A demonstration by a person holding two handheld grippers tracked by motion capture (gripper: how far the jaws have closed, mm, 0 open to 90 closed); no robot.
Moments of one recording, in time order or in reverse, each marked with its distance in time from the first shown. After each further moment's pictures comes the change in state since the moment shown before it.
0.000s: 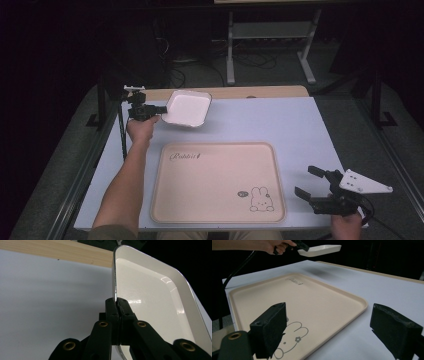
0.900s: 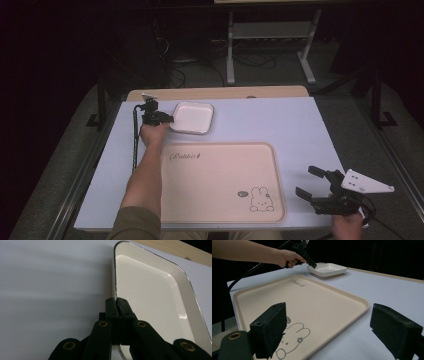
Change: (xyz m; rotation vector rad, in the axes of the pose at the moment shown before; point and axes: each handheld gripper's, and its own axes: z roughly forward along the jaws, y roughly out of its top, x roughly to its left) left arm 0.017 -0.017 0.061 0.116 0.139 -0.071; right arm -0.002 -0.001 -0.002 -0.013 0.021 0.018
